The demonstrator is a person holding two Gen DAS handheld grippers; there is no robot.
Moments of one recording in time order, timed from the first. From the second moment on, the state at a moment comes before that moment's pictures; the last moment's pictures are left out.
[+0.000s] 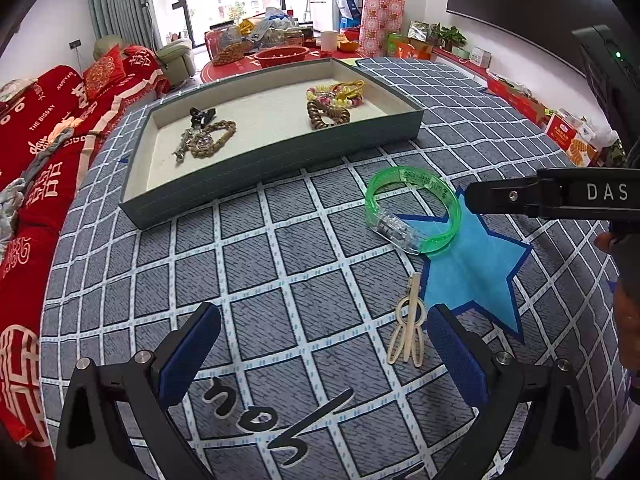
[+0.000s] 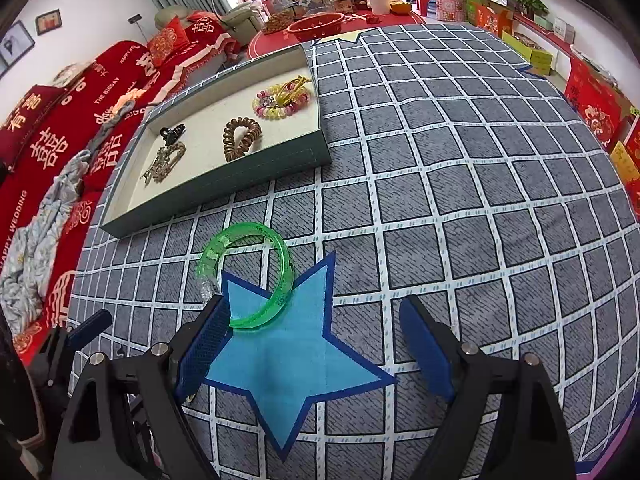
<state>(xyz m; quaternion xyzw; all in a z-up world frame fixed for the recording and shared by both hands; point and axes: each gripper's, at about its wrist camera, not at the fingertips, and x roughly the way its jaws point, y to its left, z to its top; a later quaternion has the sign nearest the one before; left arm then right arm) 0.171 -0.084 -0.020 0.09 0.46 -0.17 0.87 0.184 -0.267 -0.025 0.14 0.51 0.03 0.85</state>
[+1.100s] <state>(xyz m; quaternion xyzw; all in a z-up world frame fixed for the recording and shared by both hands) 0.170 -0.116 -0.033 0.12 0.46 -0.19 0.86 0.224 -0.226 -0.042 -0.02 0.52 0.02 0.86</state>
